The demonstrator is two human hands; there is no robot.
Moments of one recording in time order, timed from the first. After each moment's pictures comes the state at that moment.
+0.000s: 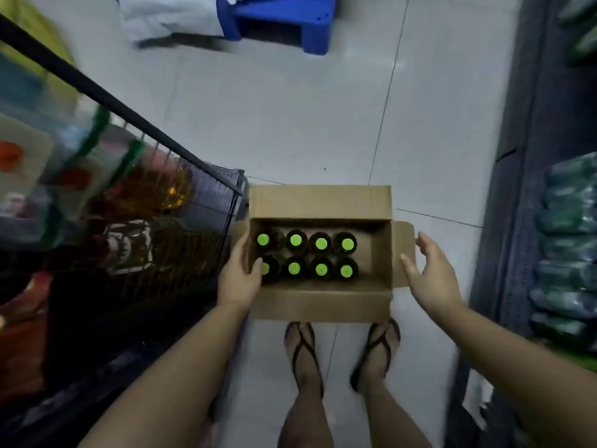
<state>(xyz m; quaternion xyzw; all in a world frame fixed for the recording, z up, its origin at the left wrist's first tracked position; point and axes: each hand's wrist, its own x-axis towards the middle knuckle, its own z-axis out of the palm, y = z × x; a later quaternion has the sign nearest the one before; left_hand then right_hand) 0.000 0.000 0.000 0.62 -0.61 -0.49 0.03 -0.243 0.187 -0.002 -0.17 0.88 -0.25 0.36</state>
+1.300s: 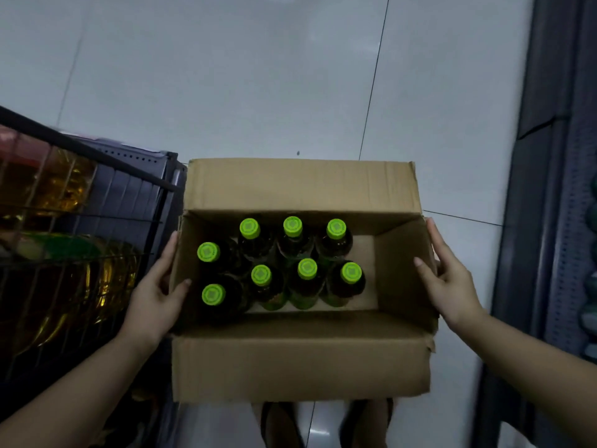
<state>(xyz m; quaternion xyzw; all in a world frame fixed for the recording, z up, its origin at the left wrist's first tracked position) 0.024 -0.047 -0.158 0.56 -0.61 -0.56 0.05 -0.297 0.205 -0.167 -0.14 0.83 -0.38 0.39</state>
